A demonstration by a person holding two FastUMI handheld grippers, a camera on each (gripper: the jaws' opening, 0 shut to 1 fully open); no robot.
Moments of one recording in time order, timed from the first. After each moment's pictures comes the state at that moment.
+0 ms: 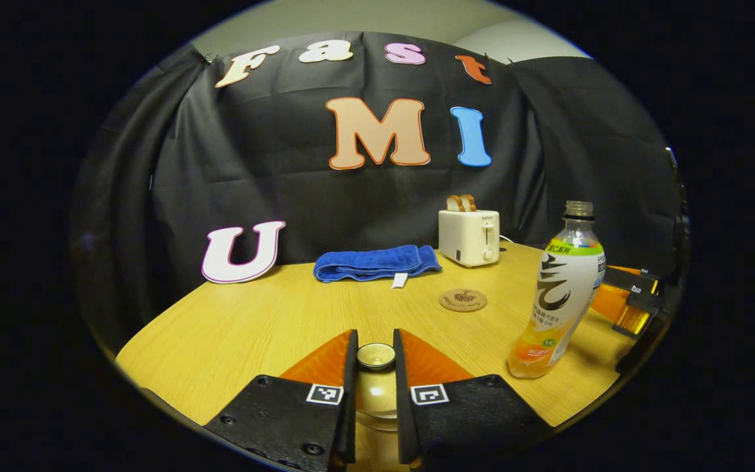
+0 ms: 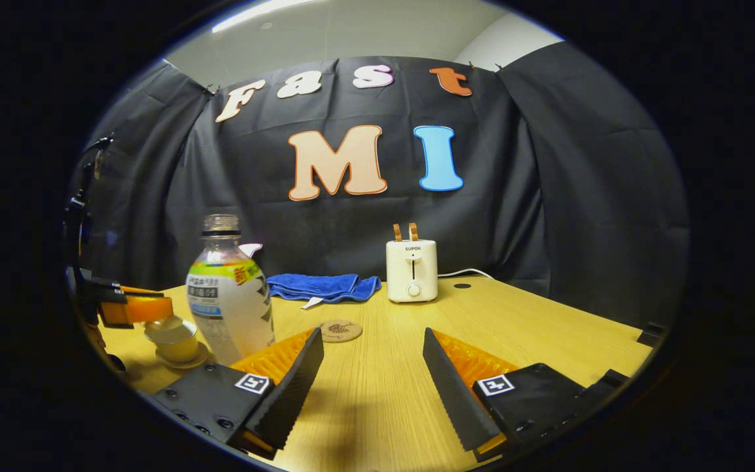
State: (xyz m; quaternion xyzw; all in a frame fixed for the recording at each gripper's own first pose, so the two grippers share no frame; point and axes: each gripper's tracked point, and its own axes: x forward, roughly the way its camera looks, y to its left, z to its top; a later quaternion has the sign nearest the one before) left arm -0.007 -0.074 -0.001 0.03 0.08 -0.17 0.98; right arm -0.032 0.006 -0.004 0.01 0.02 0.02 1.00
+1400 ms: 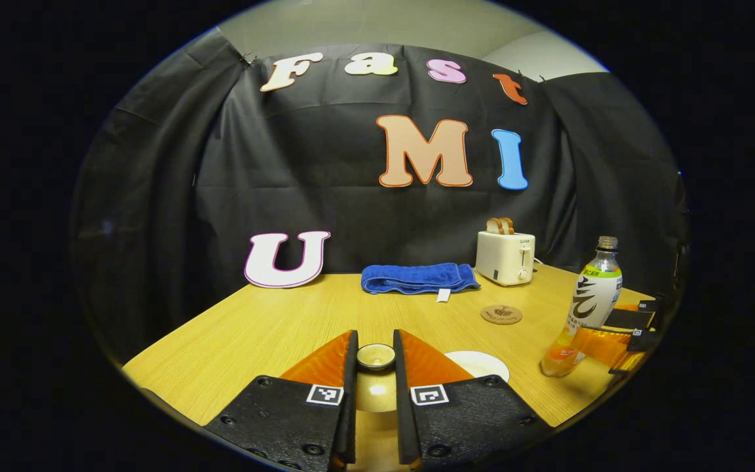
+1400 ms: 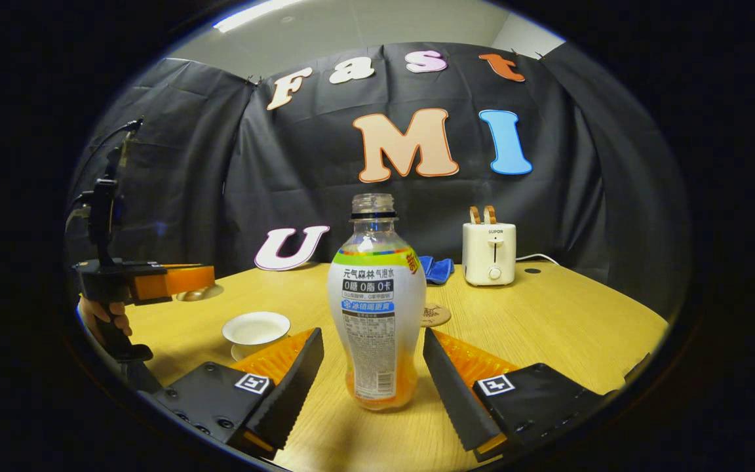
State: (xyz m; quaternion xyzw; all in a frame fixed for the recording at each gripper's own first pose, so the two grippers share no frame) left arm -0.012 0.002 0.021 0.00 0.05 -0.10 0.99; right arm -0.044 0.115 -0.021 0.01 0.08 0.13 0.99
